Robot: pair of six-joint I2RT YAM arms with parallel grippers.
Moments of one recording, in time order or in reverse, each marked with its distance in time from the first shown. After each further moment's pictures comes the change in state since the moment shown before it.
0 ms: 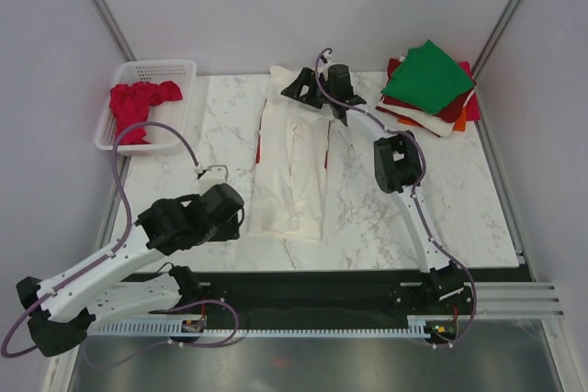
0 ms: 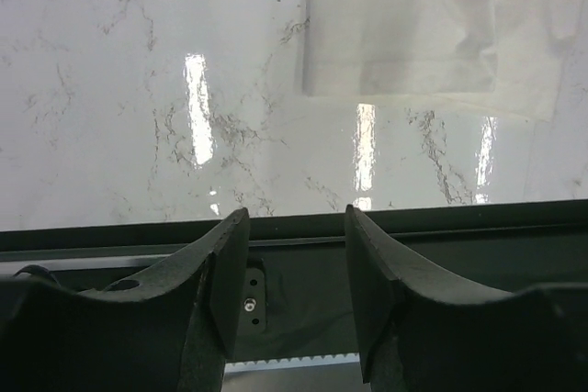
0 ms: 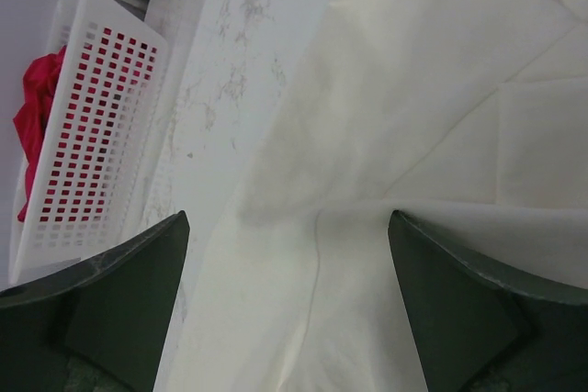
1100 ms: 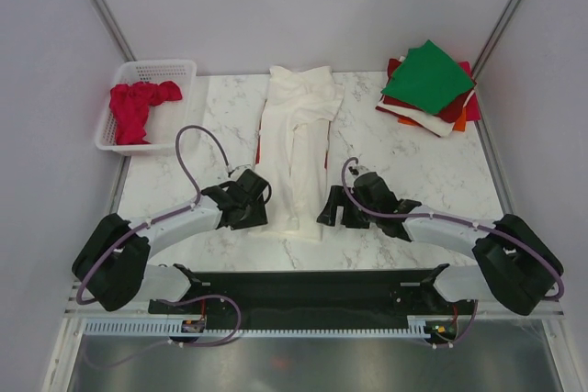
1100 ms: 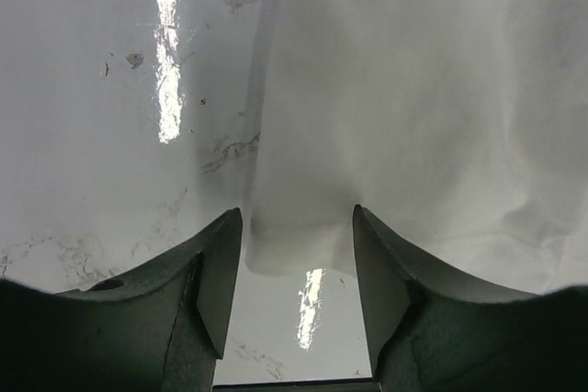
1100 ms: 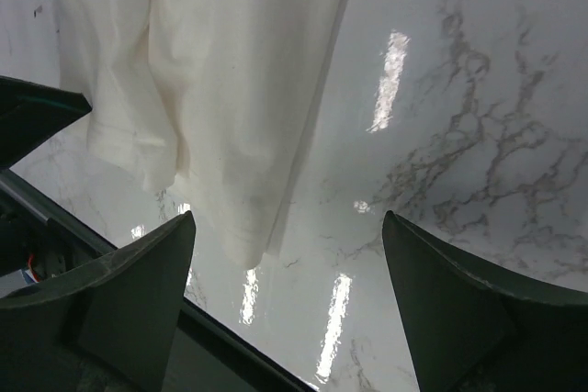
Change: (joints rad) left arm 0.252 0.484 -0.256 0.672 0.192 0.075; right arm 0.307 -1.482 -1.916 -0.017 0.289 0.055
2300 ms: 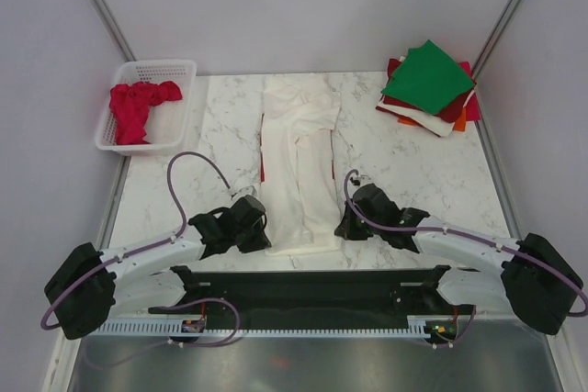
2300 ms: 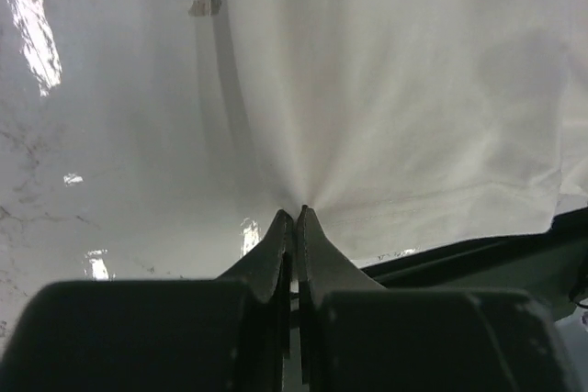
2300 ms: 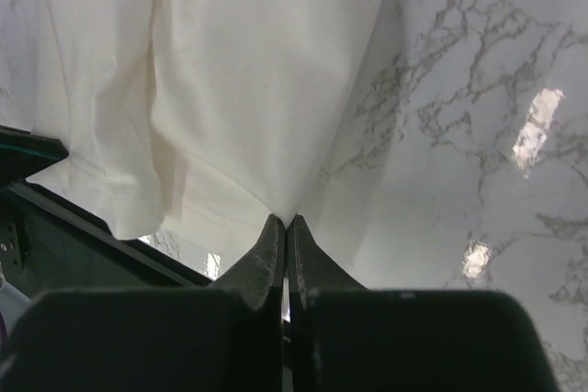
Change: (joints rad) left arm -0.161 -0.230 -0.181 0.087 0.132 -0.183; right arm 0.131 -0.115 0.000 -0.182 0.126 0.009
